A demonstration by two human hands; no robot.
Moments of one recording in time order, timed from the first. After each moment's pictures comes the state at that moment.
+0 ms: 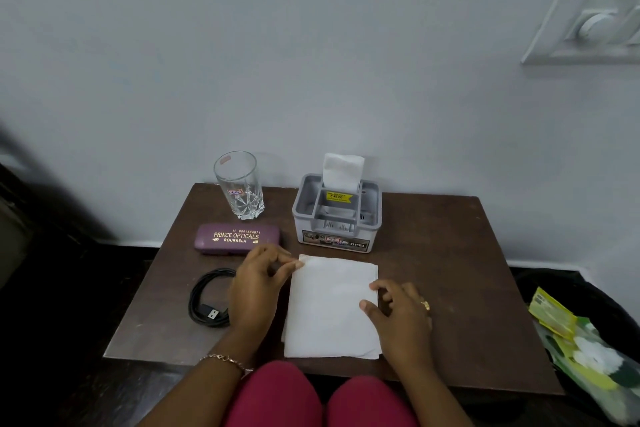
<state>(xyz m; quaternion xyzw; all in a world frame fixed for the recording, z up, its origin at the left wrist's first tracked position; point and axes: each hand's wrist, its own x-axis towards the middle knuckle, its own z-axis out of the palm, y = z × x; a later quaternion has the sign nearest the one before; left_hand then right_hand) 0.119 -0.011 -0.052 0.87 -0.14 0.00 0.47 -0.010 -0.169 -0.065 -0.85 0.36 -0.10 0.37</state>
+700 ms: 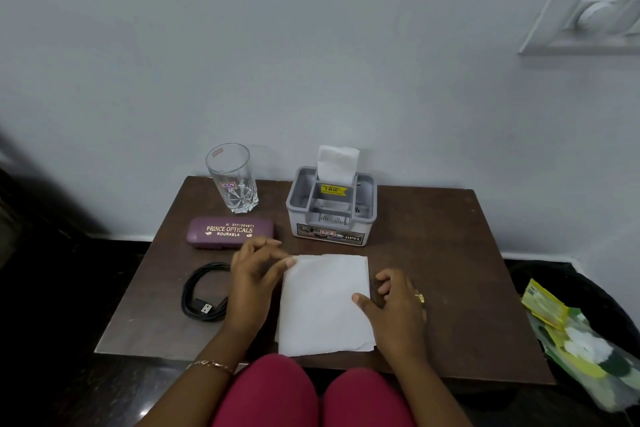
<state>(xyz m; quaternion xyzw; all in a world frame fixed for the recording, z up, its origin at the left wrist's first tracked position) 0.117 -0.006 -0.061 0.82 -0.19 0.00 0.54 -0.008 -0.169 -0.066 -0.84 0.38 -0.11 0.38</state>
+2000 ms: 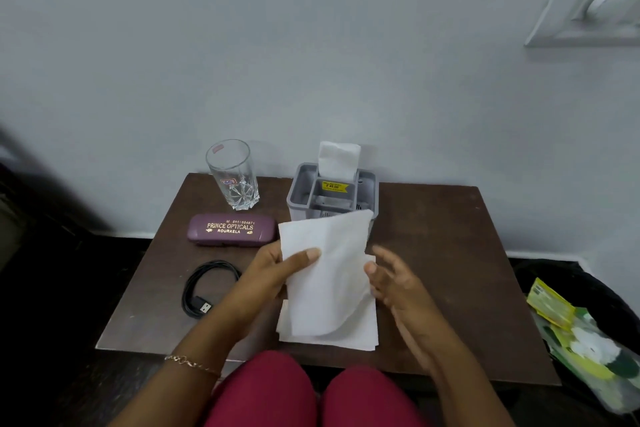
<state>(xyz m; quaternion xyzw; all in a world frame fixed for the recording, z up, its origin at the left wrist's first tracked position) 0.098 -0.016 0.004 0.67 -0.12 -0.35 0.64 -0.009 -0.187 -0.023 -0.62 0.26 0.00 0.74</state>
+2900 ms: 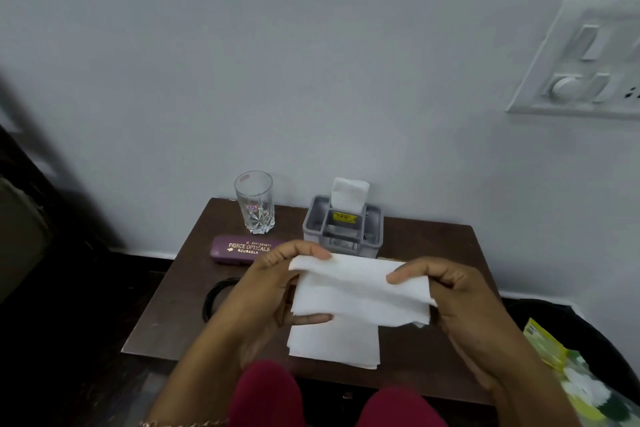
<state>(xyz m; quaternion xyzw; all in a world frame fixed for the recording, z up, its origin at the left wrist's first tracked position) 0.062 0.005 0.095 0.60 -0.06 -0.36 0.71 -0.042 -0.180 0.104 -0.69 0.19 -0.07 0.69</state>
